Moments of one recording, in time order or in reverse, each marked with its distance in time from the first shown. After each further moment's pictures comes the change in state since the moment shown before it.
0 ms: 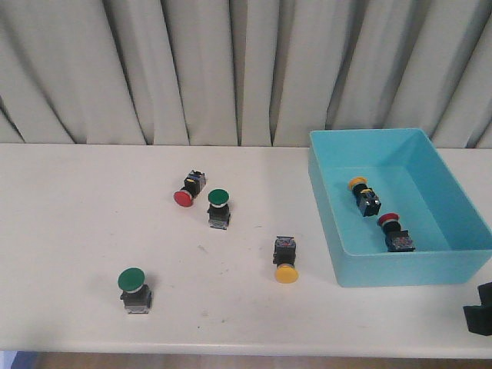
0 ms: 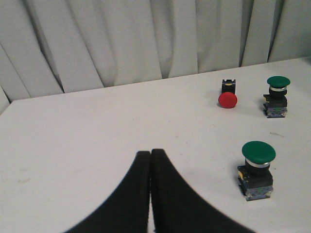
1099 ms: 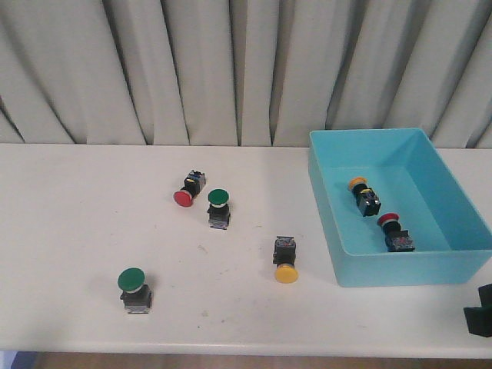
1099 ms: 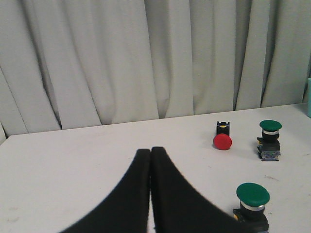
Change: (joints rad) left arm 0.004 -0.053 0.050 -0.073 -0.169 0.046; right arm 0.000 0.000 0.000 0.000 0.006 0.000
